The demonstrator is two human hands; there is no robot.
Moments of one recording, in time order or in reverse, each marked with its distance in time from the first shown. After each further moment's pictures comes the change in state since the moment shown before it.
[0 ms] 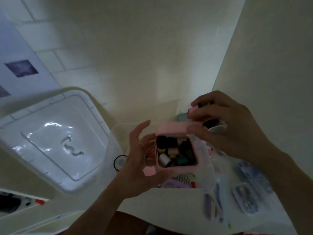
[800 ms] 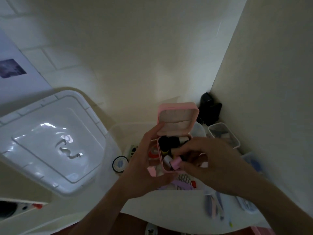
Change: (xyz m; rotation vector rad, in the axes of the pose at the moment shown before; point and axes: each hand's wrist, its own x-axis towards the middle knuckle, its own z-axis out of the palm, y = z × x) left_hand 0.017 -0.004 0.000 0.002 -0.050 -0.052; right_hand -0.025 -0.021 0.039 0.137 -0.358 0.394
